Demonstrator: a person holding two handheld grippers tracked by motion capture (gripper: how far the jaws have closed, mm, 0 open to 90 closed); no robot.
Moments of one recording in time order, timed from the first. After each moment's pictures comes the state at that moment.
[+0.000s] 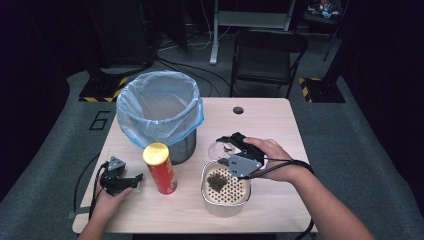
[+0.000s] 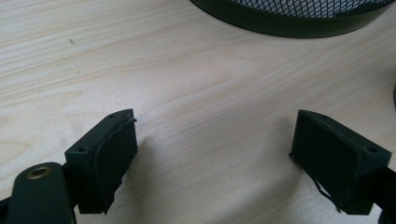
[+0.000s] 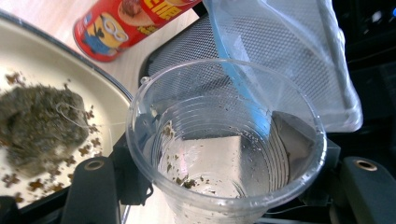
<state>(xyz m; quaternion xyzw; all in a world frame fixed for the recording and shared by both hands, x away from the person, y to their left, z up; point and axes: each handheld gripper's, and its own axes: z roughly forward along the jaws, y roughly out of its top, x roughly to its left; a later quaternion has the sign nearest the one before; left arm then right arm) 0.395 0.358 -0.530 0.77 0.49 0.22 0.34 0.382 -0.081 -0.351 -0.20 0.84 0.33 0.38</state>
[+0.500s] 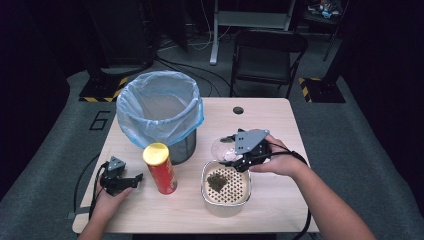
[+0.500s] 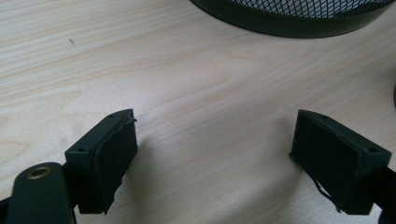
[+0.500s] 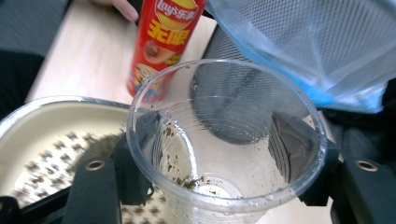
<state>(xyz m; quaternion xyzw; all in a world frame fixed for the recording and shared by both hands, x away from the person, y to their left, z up) 0.395 0.358 -0.531 0.77 0.49 0.22 0.34 0.407 -0.093 -0.341 -0.05 0.89 0.42 0.18</state>
